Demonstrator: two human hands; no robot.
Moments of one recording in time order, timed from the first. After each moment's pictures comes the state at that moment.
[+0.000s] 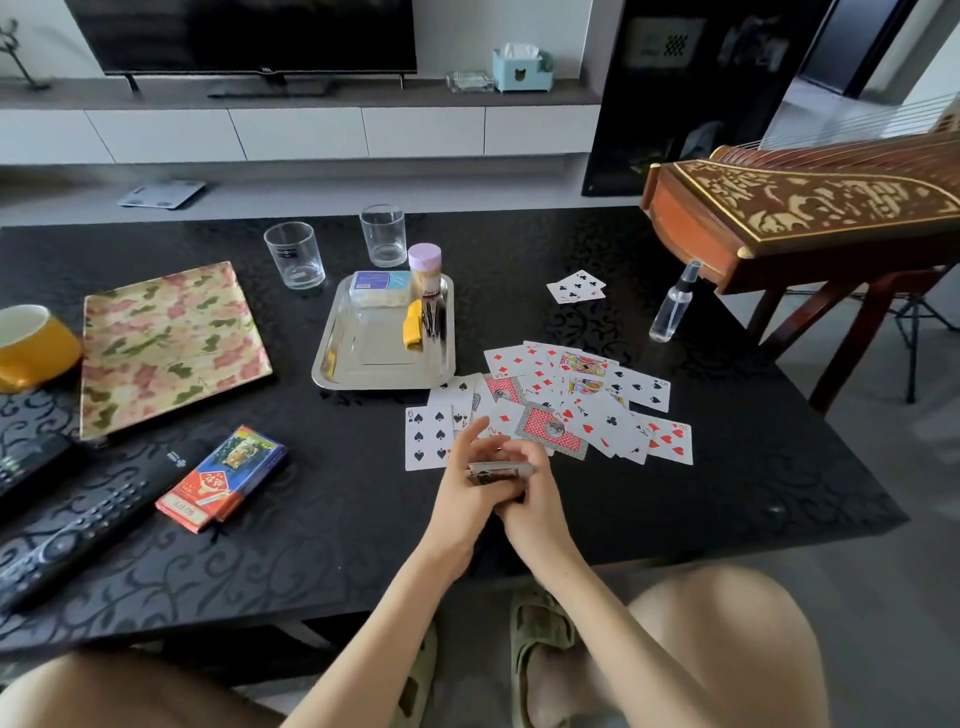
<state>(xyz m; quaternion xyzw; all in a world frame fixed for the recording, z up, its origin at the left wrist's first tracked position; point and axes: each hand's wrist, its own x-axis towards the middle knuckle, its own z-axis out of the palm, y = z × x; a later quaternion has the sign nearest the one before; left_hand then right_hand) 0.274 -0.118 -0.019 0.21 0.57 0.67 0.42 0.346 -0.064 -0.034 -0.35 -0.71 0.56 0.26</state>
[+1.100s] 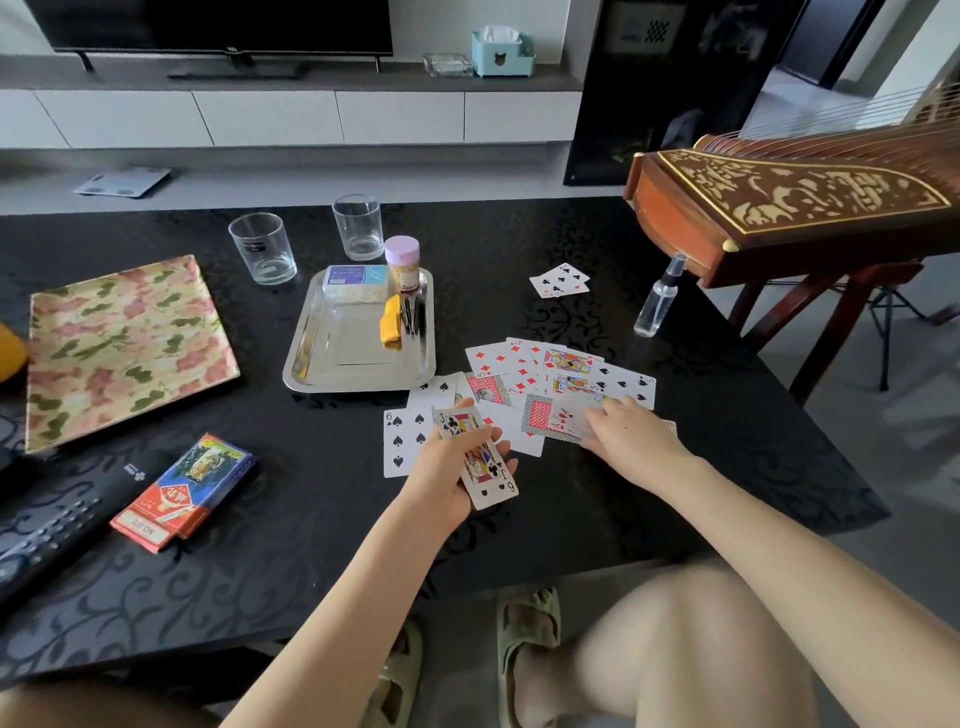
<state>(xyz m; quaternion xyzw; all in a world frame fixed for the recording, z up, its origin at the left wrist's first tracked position) 0.249 -0.079 -0.003 -0.04 0.45 0.69 0.56 0.398 0.081 -0.010 -0.31 -0.95 -0.03 -0.08</state>
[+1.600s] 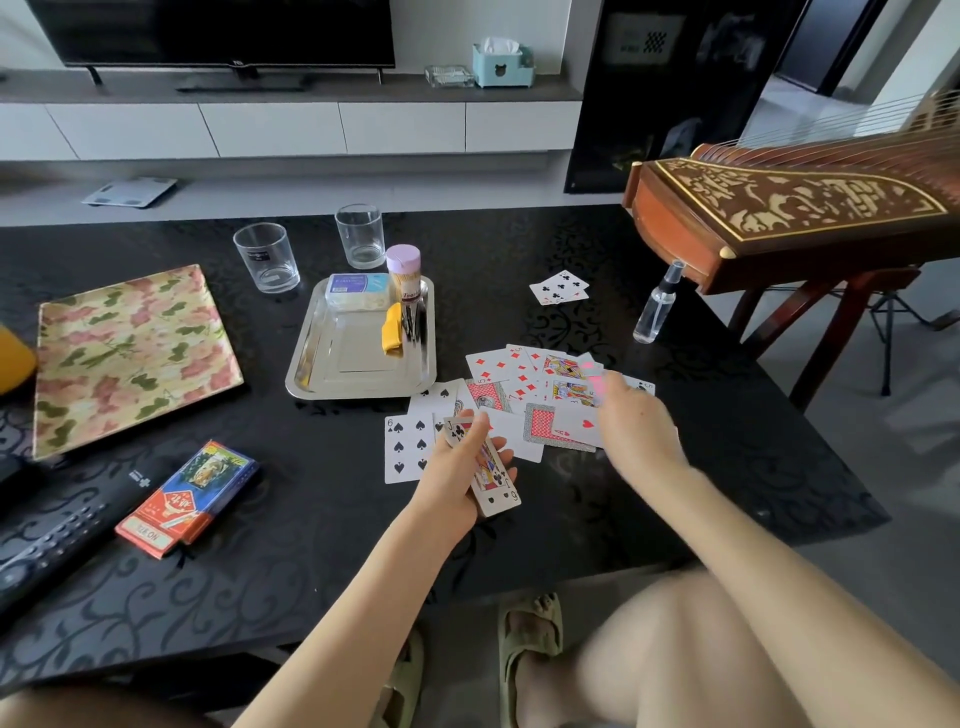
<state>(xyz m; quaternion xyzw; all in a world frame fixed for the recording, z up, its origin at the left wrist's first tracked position) 0.258 -0.074 0.001 -0.02 0.52 0.67 0.53 0.388 0.054 0.021 -0.45 -0.89 0.03 0.07</state>
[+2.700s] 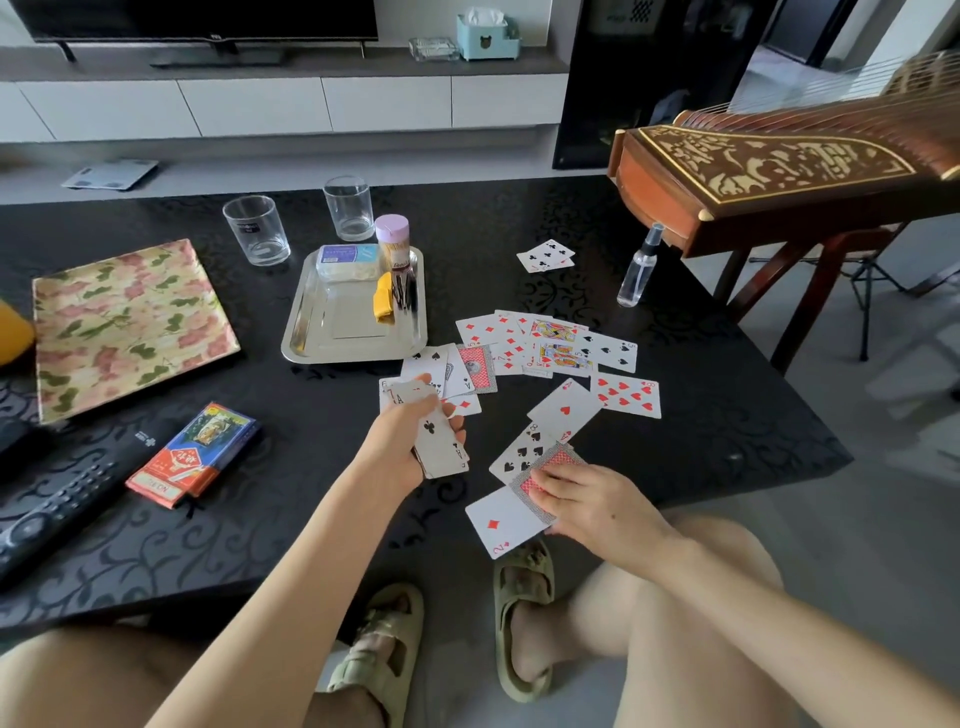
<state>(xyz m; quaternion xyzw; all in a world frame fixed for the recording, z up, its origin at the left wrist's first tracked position) 0.235 -0.111 0.004 -0.04 0.51 0.68 0.51 0.455 -0.014 -0.054 -0.04 -1.00 -0.03 0.07</state>
